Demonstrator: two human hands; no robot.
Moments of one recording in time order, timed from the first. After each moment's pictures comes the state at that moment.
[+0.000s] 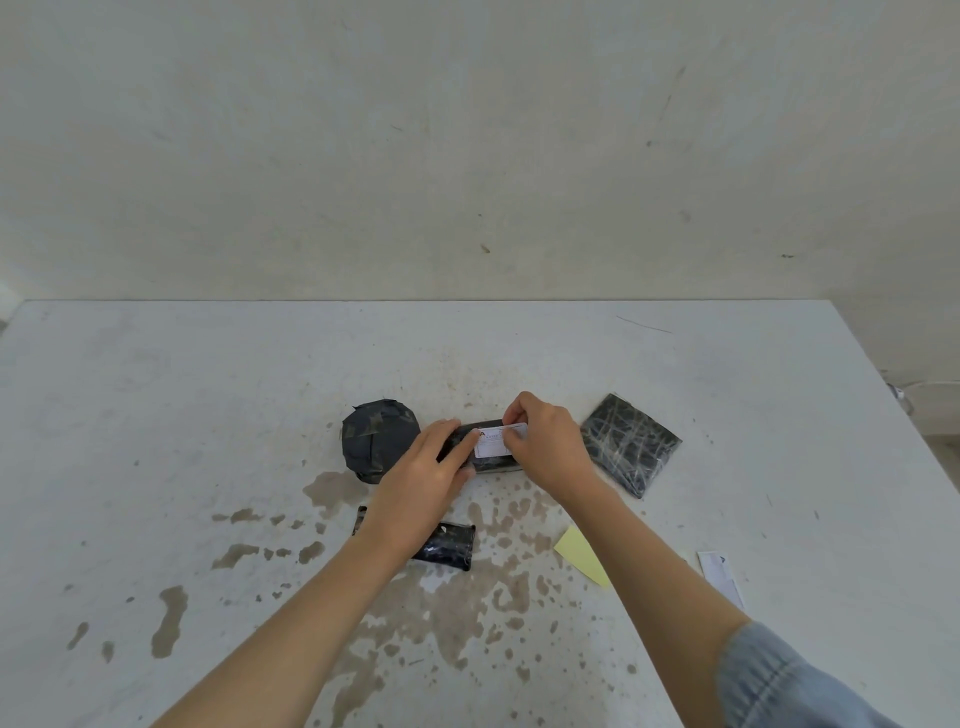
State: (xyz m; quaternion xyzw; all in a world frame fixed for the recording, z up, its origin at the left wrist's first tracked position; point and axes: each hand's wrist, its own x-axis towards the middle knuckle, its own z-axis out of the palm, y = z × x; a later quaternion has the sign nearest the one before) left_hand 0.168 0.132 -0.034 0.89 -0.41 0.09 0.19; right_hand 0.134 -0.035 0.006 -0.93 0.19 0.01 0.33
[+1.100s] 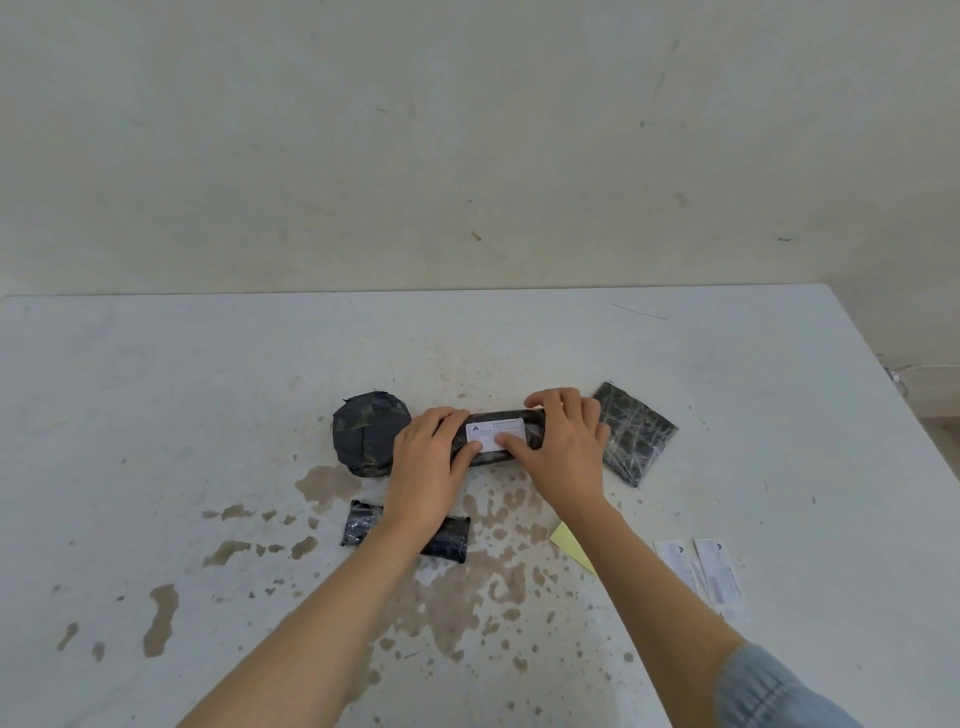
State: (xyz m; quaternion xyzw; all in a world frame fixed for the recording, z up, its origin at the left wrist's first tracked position) left_hand 0.166 0.108 -0.035 0.91 -0.26 -0.02 0.31; right_hand 0.108 -0.040 -0.023 -0.93 0.24 -0.13 0.23
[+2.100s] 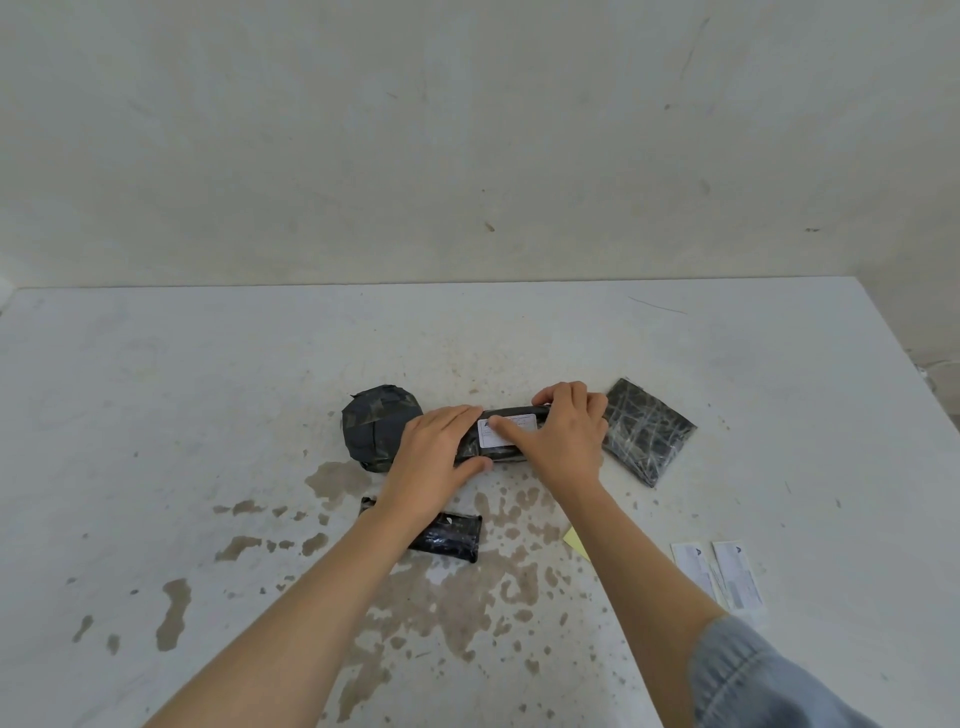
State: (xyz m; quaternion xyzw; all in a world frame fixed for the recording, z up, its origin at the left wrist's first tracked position) left_hand 0.181 0.118 -0.027 0.90 -0.33 -0.09 0.27; right_hand 0.131 -0.032 -0.025 -0.90 0.32 -0.08 0.29
